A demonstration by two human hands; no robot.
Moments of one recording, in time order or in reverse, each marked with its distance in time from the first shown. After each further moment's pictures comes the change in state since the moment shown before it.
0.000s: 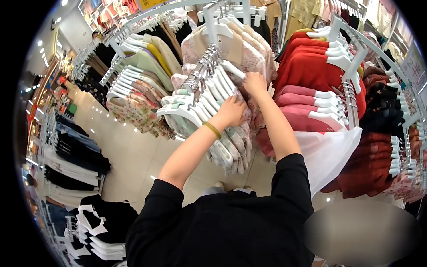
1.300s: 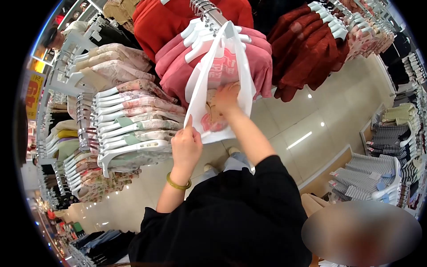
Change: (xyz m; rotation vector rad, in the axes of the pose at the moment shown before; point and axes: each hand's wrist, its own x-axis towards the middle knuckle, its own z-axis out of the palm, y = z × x) left_hand -0.076 0.192 -0.014 -0.603 0.321 0.226; right_hand -0.298 0.110 -0.046 -0.543 -0.430 0.735
